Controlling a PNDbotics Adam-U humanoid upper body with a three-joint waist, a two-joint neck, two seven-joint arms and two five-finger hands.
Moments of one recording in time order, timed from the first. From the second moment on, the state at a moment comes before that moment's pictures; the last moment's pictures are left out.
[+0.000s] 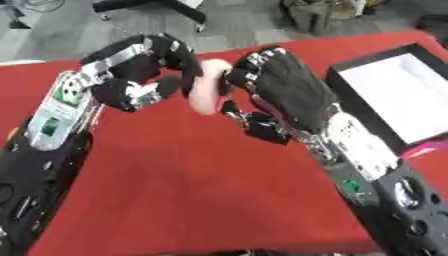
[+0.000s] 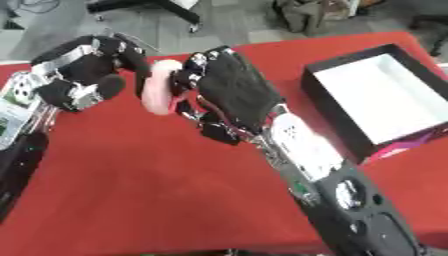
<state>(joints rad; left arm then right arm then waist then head) -0.67 0.34 -0.19 -1.53 0.30 -0.28 -0.83 -0.58 -0.21 0.48 -1.79 1.21 -0.20 -0.06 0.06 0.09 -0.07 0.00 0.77</state>
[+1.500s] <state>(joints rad) -0.42 0.39 0.21 -1.58 0.26 -0.28 -0.81 -0.53 -0.46 0.12 -1.54 1.21 0.15 -0.18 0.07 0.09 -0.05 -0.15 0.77</state>
